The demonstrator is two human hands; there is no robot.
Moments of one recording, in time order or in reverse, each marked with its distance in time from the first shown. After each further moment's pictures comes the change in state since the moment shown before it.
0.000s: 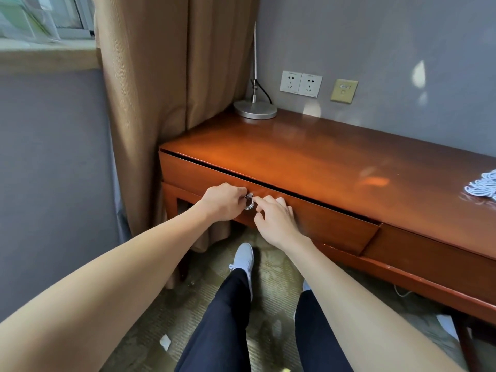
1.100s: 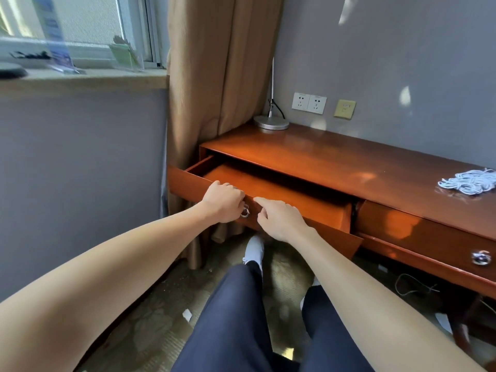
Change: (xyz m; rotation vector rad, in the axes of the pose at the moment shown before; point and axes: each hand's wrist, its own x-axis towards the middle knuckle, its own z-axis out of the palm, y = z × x) left_hand -0.163 0.029 -0.054 0.351 0.130 0.015; right_hand -0.137 -0.089 -0.044 -0.163 -0.052 -0.130
